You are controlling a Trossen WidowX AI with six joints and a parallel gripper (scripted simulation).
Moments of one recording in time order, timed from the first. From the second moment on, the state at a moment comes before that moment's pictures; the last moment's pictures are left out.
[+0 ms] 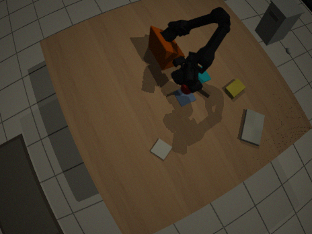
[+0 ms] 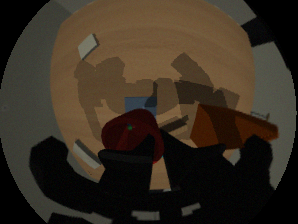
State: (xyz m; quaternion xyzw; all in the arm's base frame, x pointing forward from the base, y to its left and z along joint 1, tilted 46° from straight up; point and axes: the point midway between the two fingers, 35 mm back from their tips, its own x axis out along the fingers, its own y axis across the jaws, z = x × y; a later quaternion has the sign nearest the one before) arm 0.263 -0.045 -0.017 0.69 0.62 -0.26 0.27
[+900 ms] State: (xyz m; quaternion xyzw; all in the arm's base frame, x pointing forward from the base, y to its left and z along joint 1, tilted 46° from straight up) arm 0.249 -0.020 0.009 0.69 0.62 -0.26 0.27
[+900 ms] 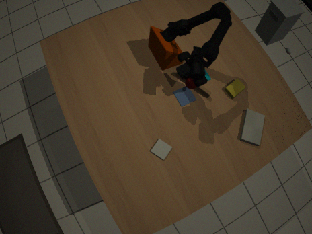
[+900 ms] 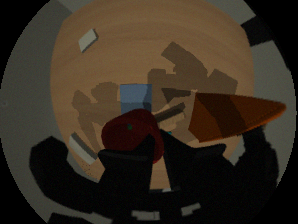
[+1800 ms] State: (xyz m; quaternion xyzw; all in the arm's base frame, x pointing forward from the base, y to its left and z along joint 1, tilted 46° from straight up) arm 0.233 0.010 0.040 0.69 0.62 -0.26 0.27
